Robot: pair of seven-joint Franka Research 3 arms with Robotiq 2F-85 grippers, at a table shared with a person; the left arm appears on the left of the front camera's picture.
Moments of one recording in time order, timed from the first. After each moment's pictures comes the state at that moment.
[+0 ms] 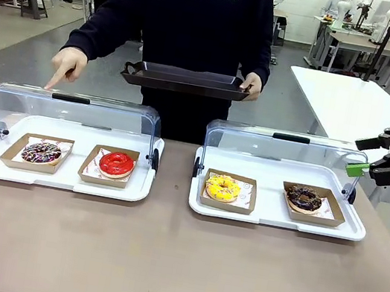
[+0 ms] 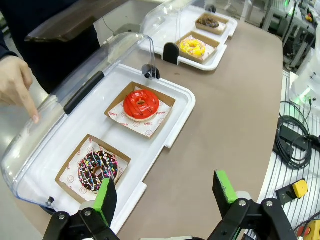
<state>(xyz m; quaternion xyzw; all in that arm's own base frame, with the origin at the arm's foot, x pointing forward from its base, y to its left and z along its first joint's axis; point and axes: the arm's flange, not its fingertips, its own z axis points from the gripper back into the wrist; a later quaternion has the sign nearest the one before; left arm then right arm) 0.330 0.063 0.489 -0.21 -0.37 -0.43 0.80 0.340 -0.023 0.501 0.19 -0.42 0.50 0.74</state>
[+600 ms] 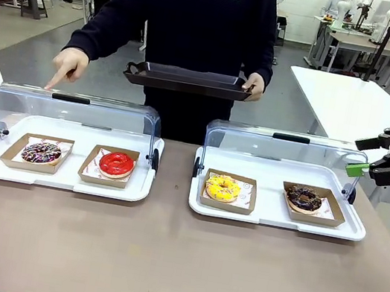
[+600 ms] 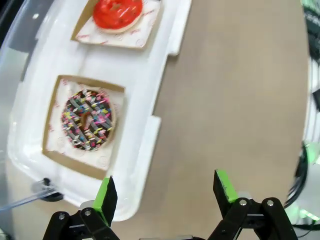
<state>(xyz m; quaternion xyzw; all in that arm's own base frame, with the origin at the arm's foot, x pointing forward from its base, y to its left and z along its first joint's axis) 0.375 0.053 0.410 -0.06 -0.20 -0.58 0.79 0.340 -0.022 0.501 0.19 -0.42 0.50 0.74</state>
